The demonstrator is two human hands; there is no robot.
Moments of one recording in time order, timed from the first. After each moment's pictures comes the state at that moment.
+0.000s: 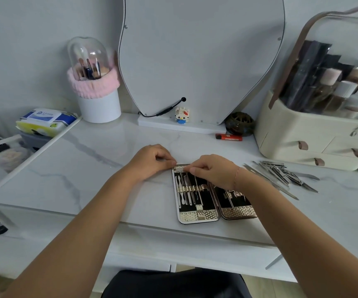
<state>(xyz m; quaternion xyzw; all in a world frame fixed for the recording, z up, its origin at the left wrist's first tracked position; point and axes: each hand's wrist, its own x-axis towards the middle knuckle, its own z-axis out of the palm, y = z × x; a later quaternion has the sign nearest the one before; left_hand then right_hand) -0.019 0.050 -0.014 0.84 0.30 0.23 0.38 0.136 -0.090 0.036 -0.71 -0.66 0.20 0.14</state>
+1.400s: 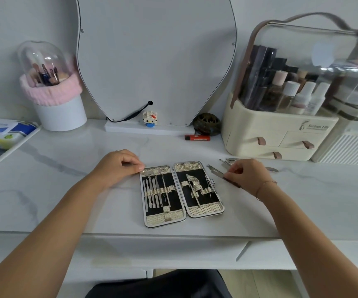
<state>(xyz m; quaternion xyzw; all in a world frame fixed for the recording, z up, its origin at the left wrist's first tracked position) -0.019 0.052 -0.018 0.84 0.29 0.25 0.39 0.242 -0.178 0.011 -0.86 -0.43 0.06 0.25</state>
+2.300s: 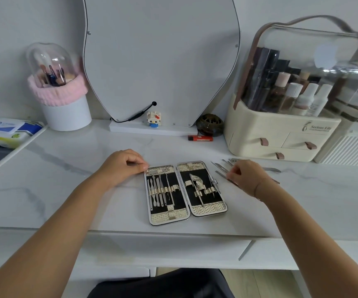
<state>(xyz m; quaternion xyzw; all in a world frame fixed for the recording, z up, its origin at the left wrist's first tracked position) -0.020 0.050 -0.016 0.84 0.30 0.25 0.39 0.229 -0.171 0.018 -0.88 -0.45 0.07 0.17</state>
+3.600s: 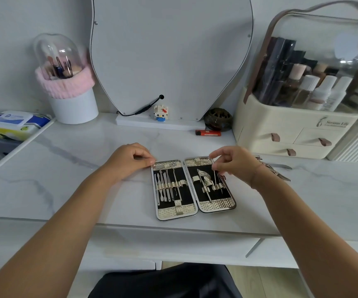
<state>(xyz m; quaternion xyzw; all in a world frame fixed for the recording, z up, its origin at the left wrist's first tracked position) -0.020 0.049 -0.015 0.84 0.30 0.24 0.38 0.212 -0.141 0.024 -0.75 -0.48 0.26 0.37</state>
